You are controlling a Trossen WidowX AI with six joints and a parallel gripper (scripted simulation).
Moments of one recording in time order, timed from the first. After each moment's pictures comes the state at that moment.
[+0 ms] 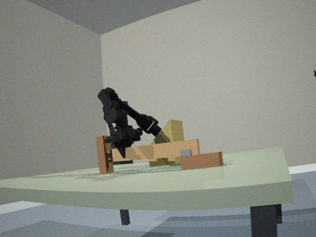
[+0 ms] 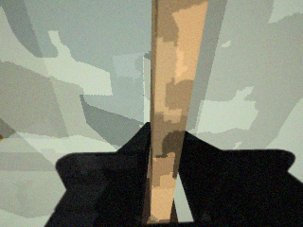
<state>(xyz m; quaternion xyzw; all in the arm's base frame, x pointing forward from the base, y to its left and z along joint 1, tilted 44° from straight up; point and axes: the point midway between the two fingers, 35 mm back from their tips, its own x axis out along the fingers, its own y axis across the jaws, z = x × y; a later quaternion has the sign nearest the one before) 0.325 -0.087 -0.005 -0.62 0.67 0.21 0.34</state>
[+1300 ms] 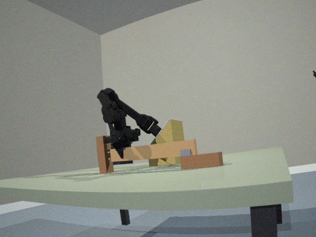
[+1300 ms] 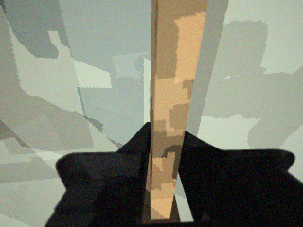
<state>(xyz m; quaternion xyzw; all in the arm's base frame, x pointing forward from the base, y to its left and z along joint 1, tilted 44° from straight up) 0.322 -0.096 0.003 -0.62 0.67 0.21 0.34</state>
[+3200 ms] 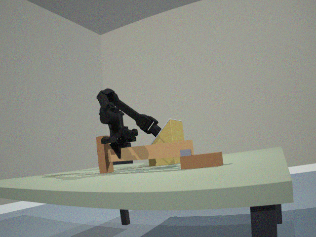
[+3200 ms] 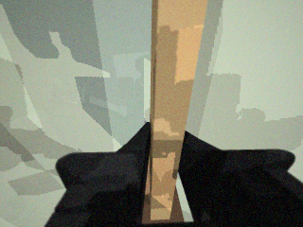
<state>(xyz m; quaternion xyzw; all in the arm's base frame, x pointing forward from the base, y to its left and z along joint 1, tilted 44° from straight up) 0.319 -0.107 0.013 -0.62 0.67 0.21 0.34</state>
